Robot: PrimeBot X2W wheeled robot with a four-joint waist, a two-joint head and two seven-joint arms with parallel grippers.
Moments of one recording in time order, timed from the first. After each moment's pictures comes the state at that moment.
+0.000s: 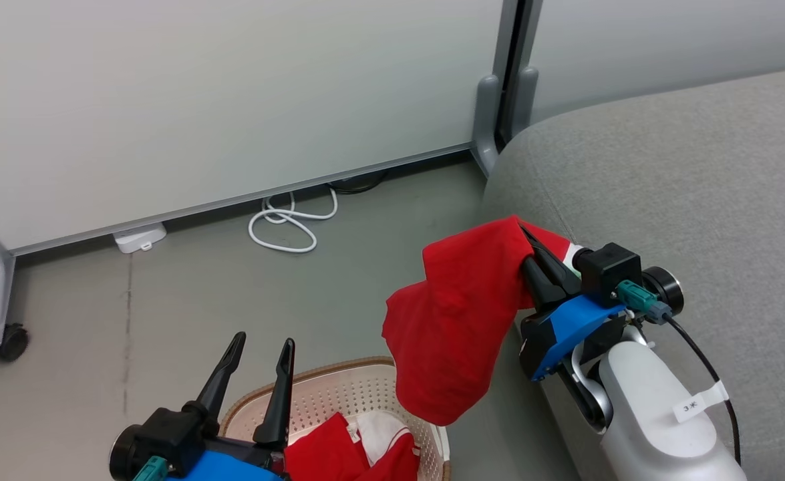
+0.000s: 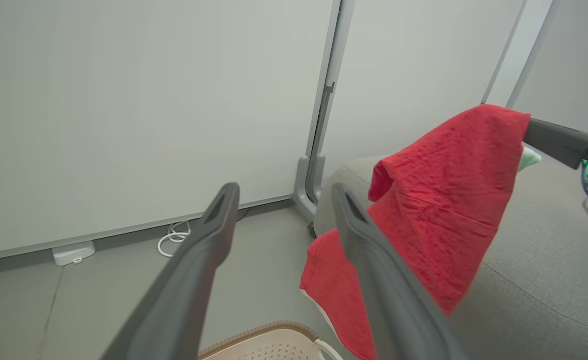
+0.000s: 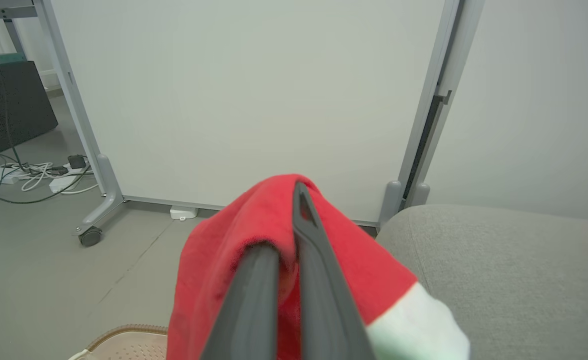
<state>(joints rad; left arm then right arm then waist) 0.00 0.17 -0.28 0.17 -0.33 -0.12 -0.26 -0.52 -0.05 0.26 0.63 0.12 0.13 -0.22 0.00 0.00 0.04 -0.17</state>
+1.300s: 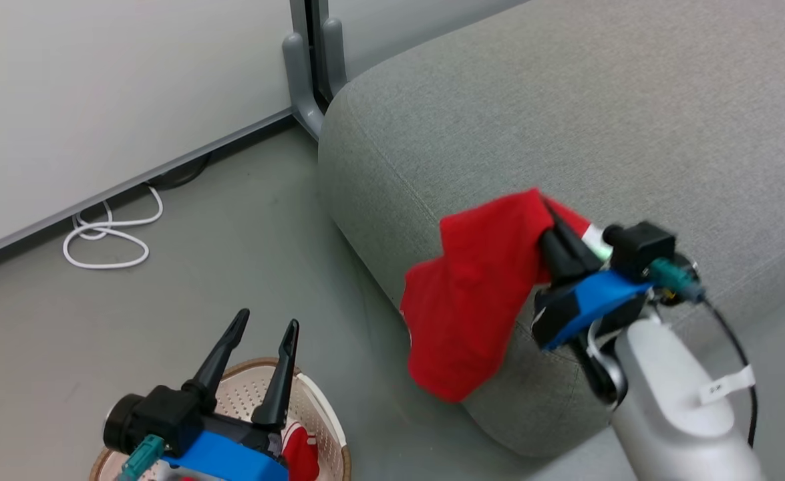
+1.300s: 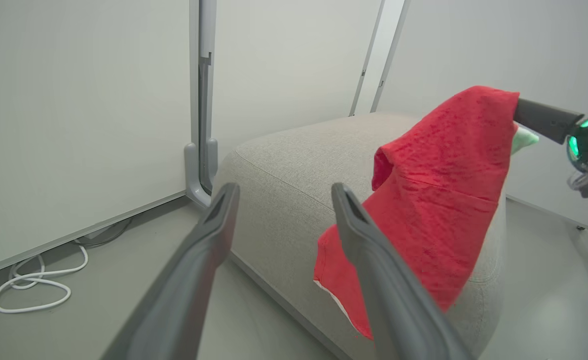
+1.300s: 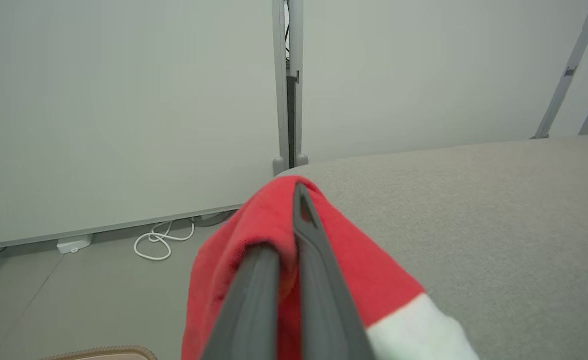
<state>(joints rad) -0.06 0.23 -0.34 0.16 -0.35 -0.13 -0.26 -0.53 -0.05 0.22 0.61 0.19 0.13 -0.24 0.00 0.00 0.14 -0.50</state>
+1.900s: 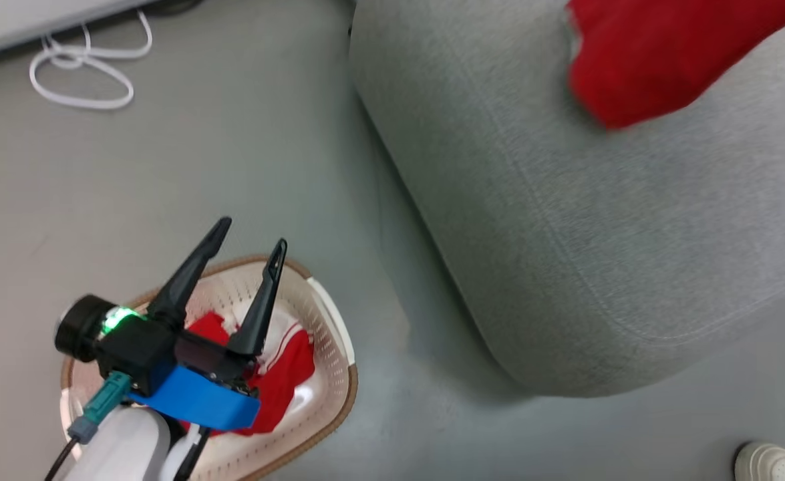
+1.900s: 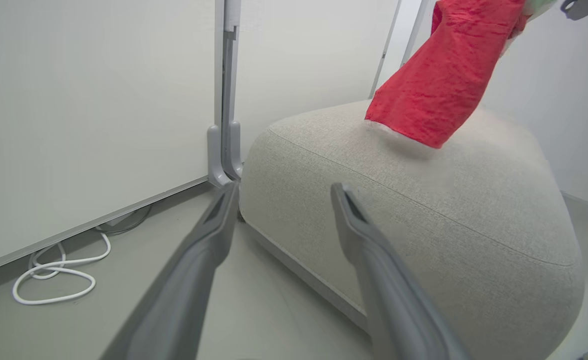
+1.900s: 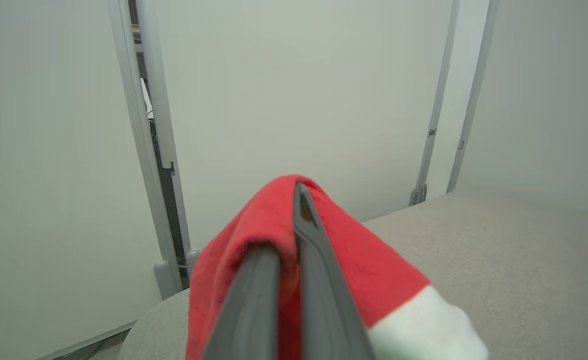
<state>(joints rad) -0.24 0.37 -0.40 0.06 -0.33 -0.13 -0.24 -1.05 -0.21 -0.27 0.73 0.16 0.13 -0.17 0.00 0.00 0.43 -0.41</state>
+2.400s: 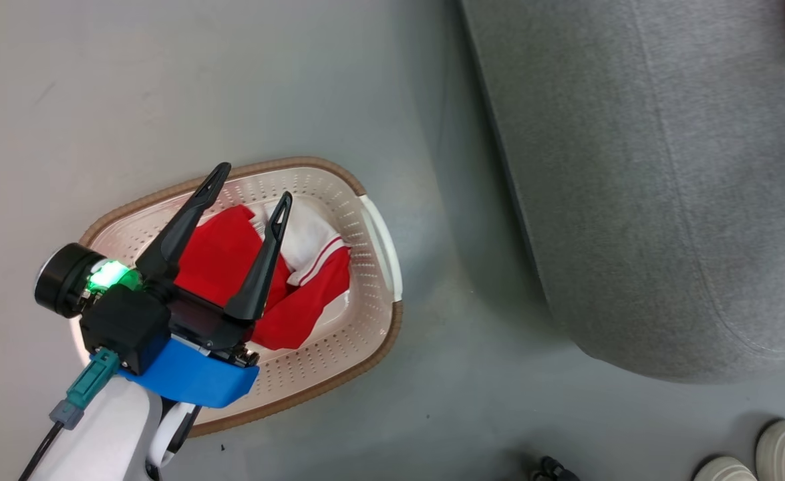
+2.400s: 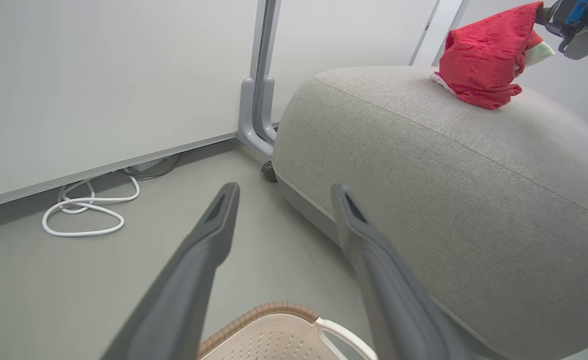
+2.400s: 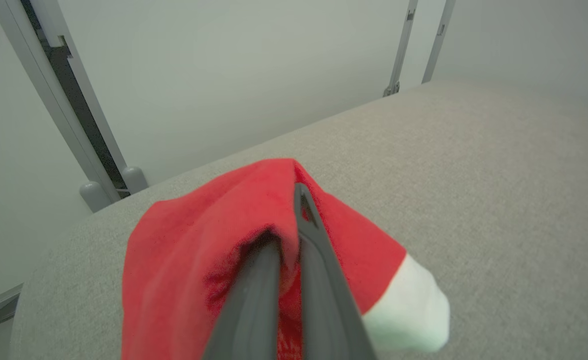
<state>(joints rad) -0.32 0.41 -0.41 -0.05 -0.29 -0.12 -0.21 -1.16 -0.29 -0.62 0.91 0.04 0.13 -0.17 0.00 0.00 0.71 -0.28</state>
